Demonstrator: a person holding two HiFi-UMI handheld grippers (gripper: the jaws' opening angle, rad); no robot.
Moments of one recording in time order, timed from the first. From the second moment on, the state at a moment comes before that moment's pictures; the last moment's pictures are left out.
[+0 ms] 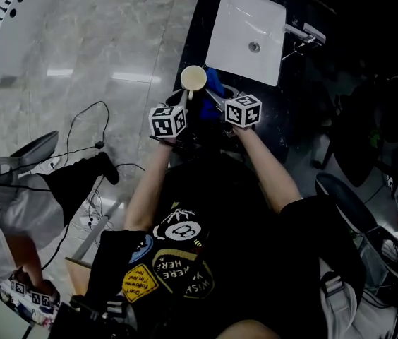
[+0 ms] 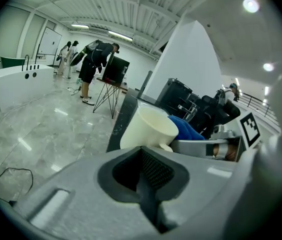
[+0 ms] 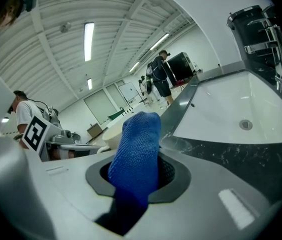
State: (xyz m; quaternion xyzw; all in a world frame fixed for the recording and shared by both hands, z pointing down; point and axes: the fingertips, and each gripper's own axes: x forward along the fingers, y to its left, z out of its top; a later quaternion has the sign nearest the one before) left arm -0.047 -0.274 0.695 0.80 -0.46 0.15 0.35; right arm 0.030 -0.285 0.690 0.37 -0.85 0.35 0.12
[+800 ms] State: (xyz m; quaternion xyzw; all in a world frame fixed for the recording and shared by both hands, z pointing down) left arm -0.012 -0.269 0.697 0.82 -0.42 0.16 0.36; right arm 0.027 -0.297 0.680 0.37 -0.84 0.39 0.09
